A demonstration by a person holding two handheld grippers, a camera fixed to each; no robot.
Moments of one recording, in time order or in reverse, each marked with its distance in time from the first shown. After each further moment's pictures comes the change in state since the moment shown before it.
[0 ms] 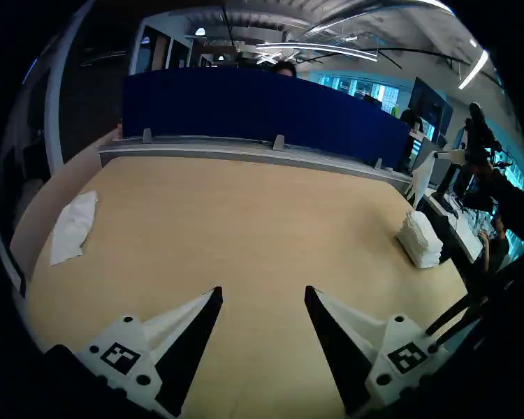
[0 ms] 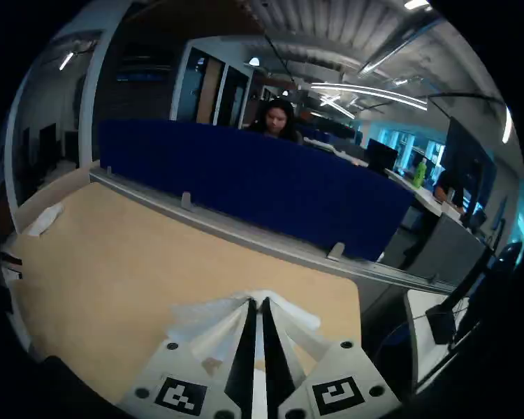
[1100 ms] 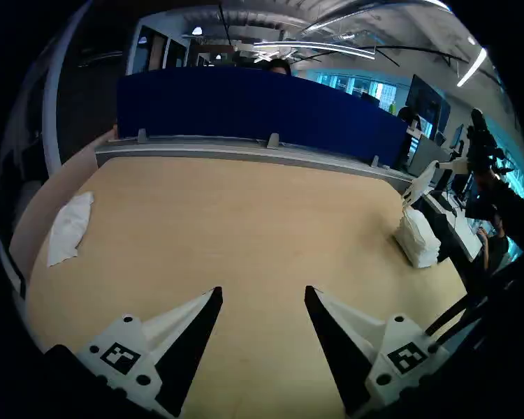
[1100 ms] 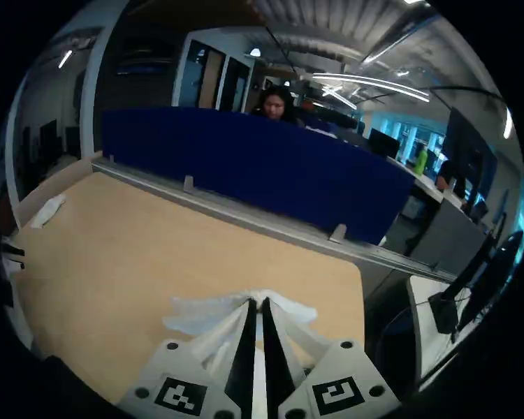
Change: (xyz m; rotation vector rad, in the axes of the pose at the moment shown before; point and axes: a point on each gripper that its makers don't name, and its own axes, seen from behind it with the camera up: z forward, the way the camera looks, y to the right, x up) left arm -0.002 0.016 0.004 -0.010 -0.007 0.009; right arm -0.042 -0.003 -0.013 0.010 -0.053 0.012
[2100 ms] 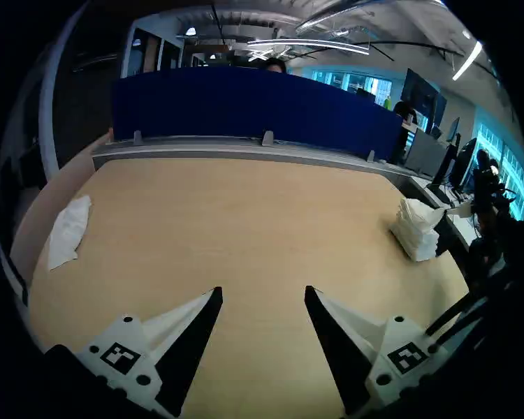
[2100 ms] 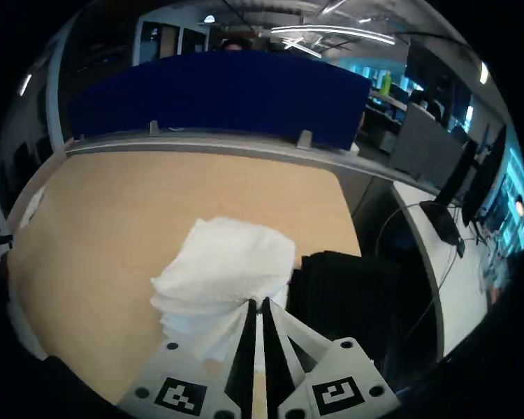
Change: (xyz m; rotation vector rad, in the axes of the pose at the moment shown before) left arm -0.004 0.008 -0.003 -0.007 -0.010 0.030; right arm -0.186 0.033 -0.034 -0.088 -0.225 0.199
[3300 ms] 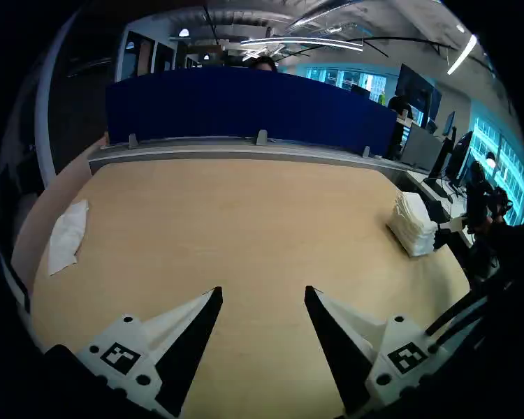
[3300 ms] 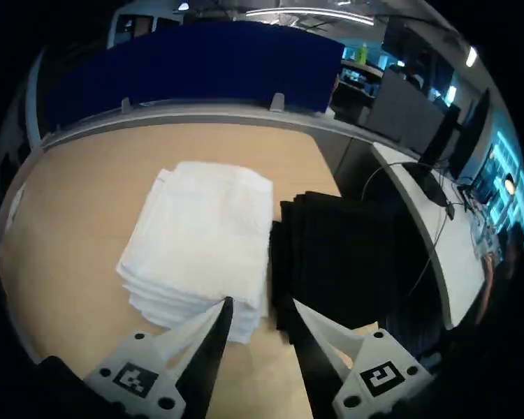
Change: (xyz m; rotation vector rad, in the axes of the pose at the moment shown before) left arm -0.001 0.008 -0.003 -0.014 -0.005 0.029; right arm -0.060 0.015 0.011 -0.107 -0.065 0.055
